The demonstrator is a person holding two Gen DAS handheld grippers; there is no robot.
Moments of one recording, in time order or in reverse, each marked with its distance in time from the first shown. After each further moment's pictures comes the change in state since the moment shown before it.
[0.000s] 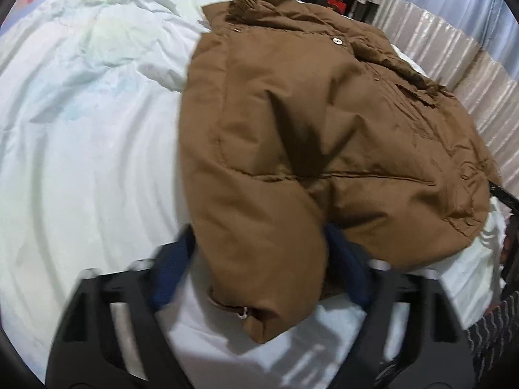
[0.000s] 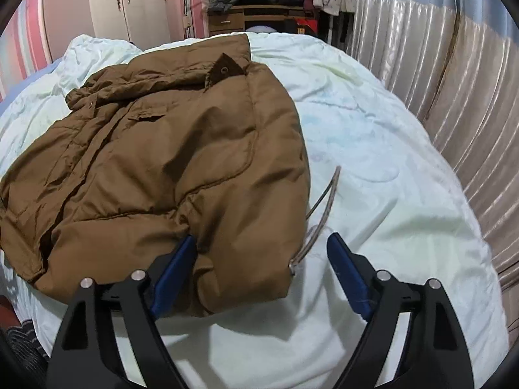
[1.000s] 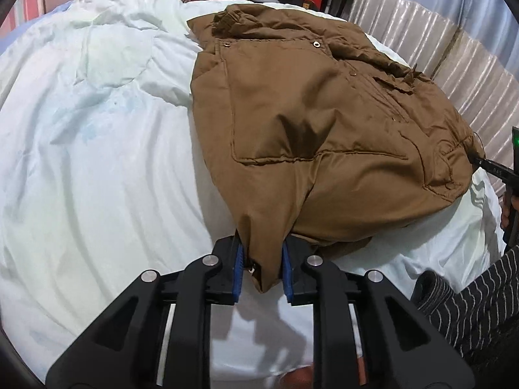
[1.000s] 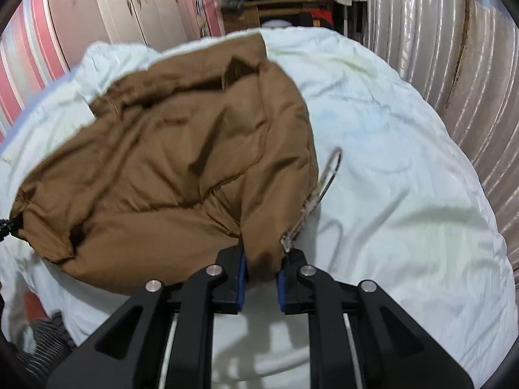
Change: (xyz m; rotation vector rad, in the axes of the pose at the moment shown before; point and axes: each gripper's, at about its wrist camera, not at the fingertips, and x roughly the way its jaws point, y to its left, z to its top) left arm -0.031 -0.001 0.001 0.097 -0.014 -0.009; right arm -0.014 -0.004 -0.004 -0.014 0.042 0.100
